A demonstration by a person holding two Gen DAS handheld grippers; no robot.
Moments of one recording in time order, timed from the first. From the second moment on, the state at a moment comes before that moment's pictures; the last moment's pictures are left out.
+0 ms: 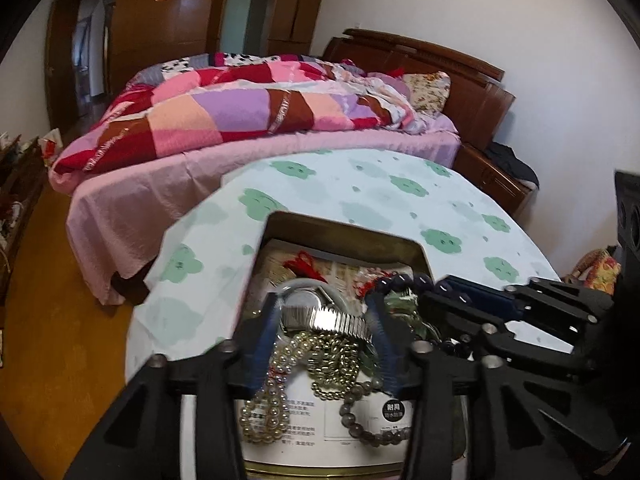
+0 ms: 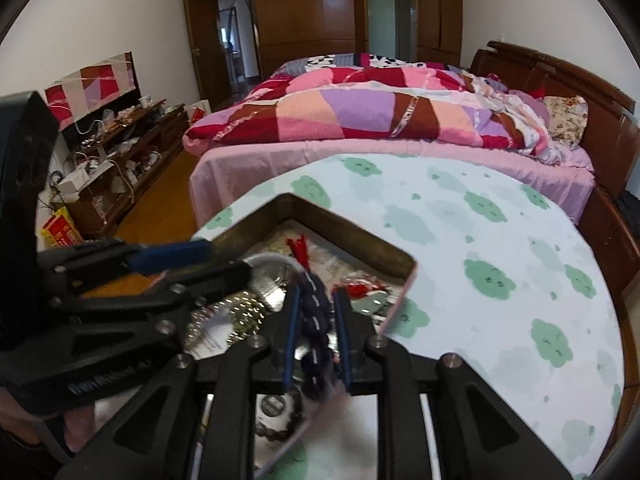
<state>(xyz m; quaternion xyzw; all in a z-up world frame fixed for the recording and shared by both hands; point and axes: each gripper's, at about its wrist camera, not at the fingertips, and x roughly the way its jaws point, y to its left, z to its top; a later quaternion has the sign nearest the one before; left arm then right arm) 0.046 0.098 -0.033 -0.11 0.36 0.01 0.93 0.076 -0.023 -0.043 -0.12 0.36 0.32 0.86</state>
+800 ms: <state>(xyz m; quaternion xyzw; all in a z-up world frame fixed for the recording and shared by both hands) 0.016 0.102 0.007 -0.09 0.31 0.04 0.95 0.056 -0.059 -0.011 -0.10 0.31 0.26 0.91</state>
